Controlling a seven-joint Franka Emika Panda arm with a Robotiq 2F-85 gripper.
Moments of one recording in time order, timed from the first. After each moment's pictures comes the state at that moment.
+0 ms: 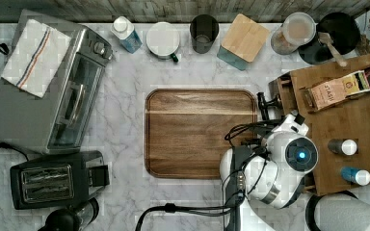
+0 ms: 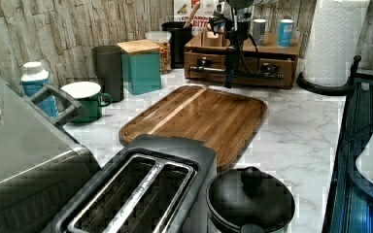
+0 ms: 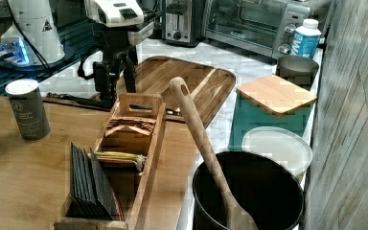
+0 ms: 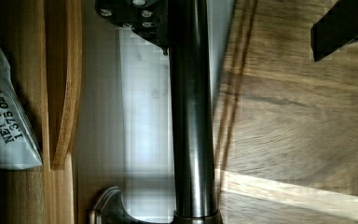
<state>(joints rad) -0.20 0.14 -0.21 -2.45 0.05 1.05 -1.40</state>
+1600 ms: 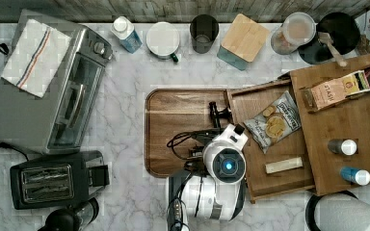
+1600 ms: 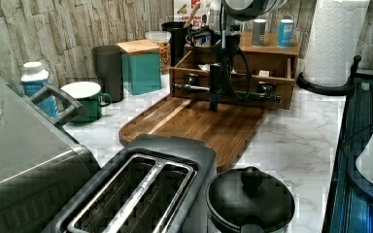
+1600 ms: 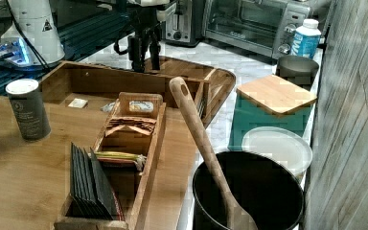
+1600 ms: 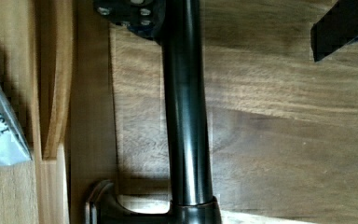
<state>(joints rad) -0.06 -0.01 -0.04 -2.66 0.06 1.11 -1.05</state>
